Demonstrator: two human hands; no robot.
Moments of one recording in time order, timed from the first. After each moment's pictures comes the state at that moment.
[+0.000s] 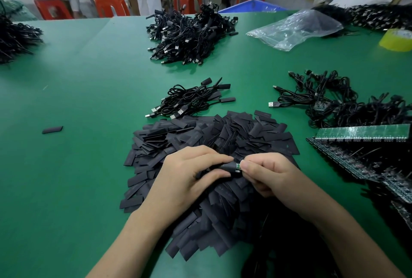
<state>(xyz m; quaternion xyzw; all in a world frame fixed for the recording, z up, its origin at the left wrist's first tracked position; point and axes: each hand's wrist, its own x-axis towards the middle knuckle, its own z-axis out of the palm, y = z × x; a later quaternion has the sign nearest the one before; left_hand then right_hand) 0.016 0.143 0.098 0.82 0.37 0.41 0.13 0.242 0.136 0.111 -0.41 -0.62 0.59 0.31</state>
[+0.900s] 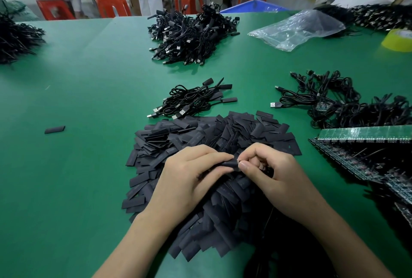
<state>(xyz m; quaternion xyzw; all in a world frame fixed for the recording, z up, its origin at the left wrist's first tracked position) 0.018 0.140 0.093 0.81 0.39 0.42 0.10 0.235 0.129 0.112 -0.47 -0.72 0.35 0.38</state>
